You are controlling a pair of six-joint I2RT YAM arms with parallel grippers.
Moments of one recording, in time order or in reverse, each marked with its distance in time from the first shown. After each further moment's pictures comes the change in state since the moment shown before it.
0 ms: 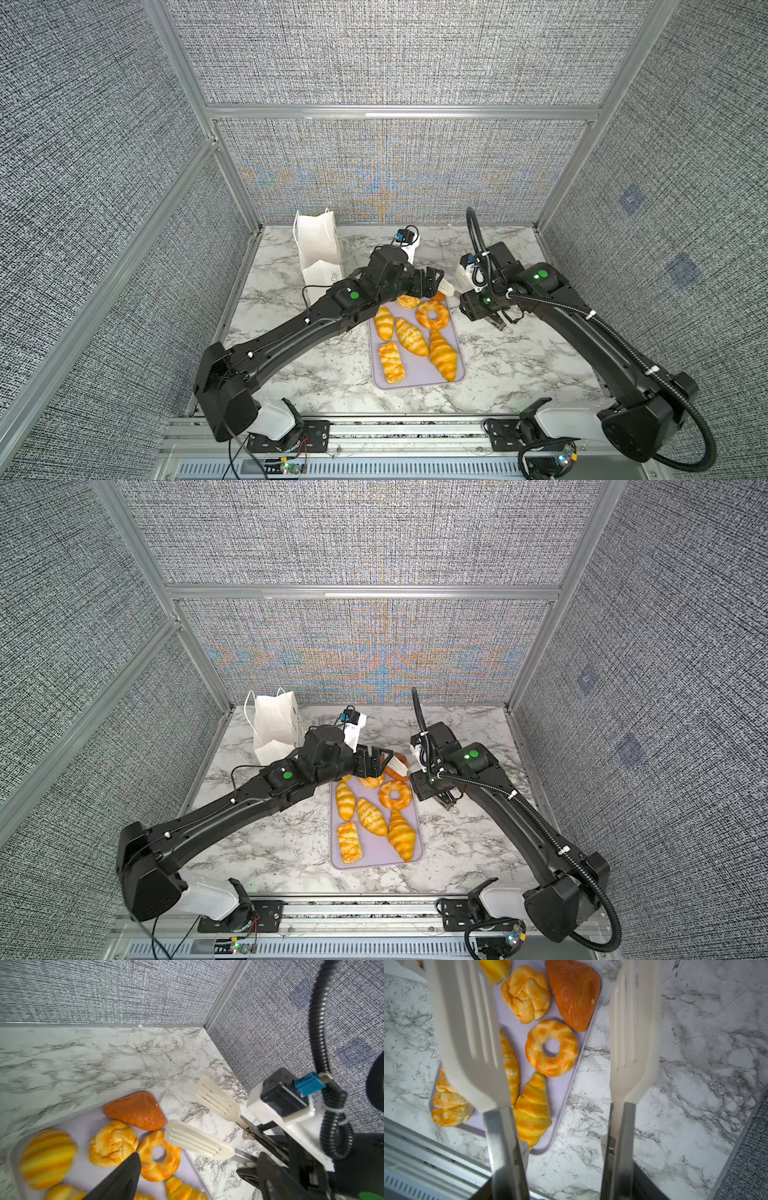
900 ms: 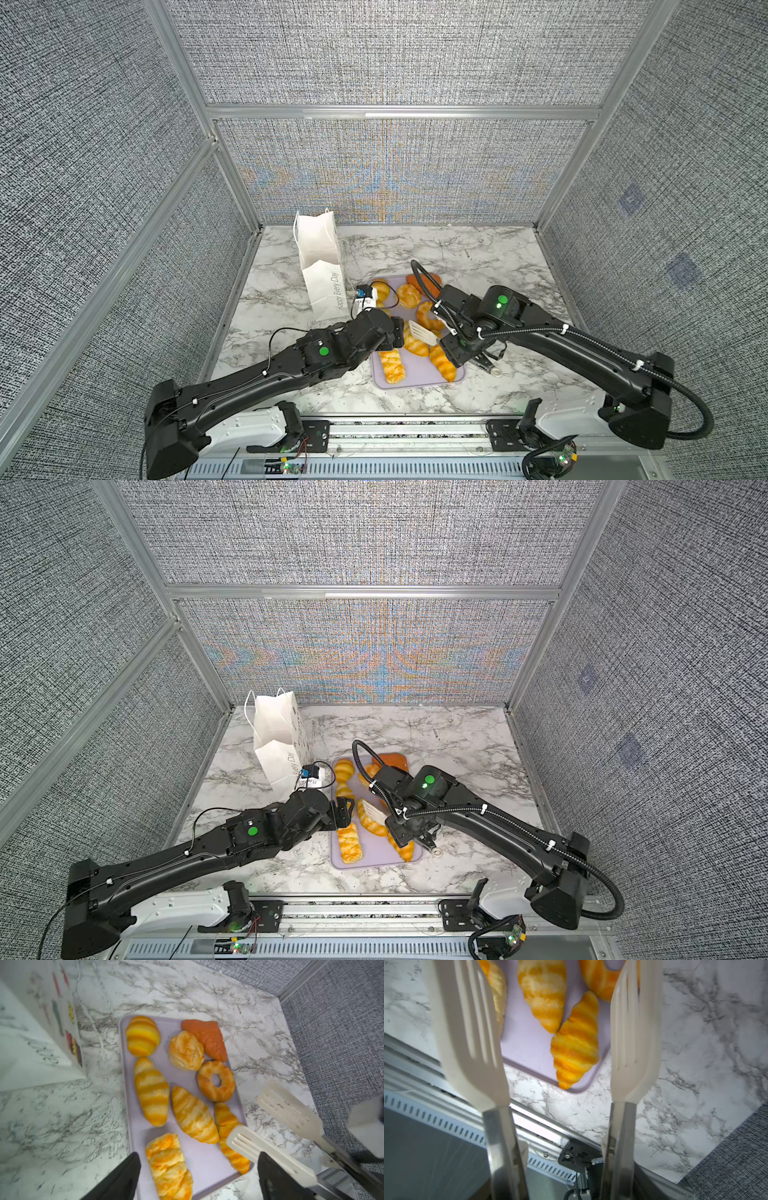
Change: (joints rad) left arm -0.206 -0.356 -0.387 -0.308 -0.347 -0.439; right arm 0.434 0.069 0.021 -0.242 0.054 0.324
